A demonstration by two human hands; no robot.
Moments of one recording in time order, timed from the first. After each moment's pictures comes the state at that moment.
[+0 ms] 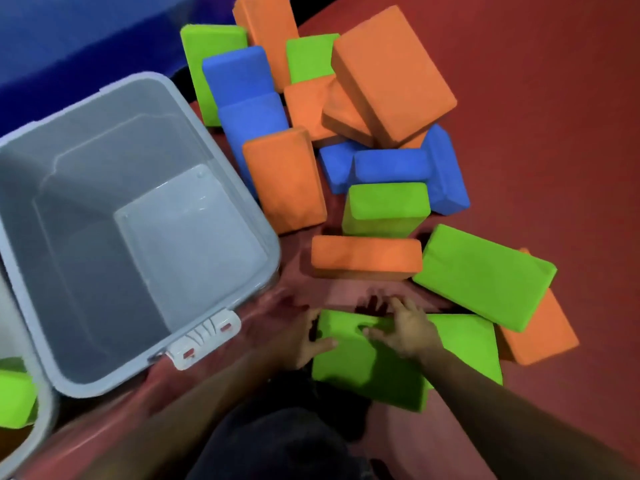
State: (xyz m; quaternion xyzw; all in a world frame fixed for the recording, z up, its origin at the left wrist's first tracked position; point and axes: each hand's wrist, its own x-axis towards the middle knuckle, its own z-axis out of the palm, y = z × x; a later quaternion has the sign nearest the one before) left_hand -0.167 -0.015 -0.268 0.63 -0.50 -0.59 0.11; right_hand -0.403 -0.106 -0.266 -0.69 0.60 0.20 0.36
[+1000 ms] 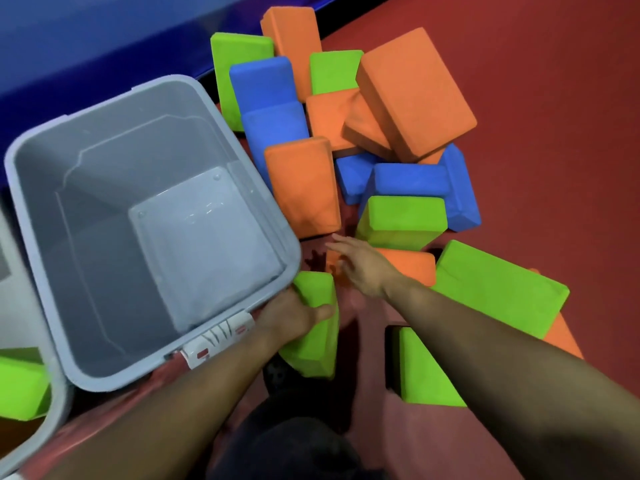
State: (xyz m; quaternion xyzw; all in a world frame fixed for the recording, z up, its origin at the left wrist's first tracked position) left_hand -0.137 -0.053 -0.219 0.77 -0.41 -0.47 0.10; right_hand -0.281 -0.196 -0.246 -0.85 0.38 0.08 0.36
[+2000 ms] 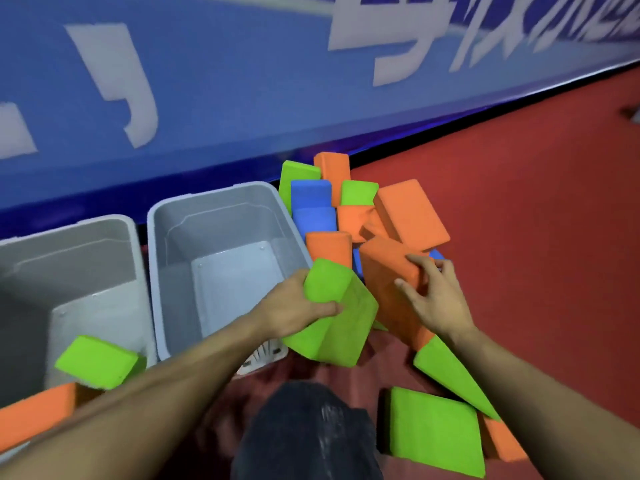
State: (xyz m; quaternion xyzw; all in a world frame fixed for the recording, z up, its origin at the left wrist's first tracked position) left_hand -0.105 0.001 -0.003 0.72 -0.46 -0.42 0.30; right_hand -0.350 -0.152 -0.042 -0.81 0.52 -0.18 0.22
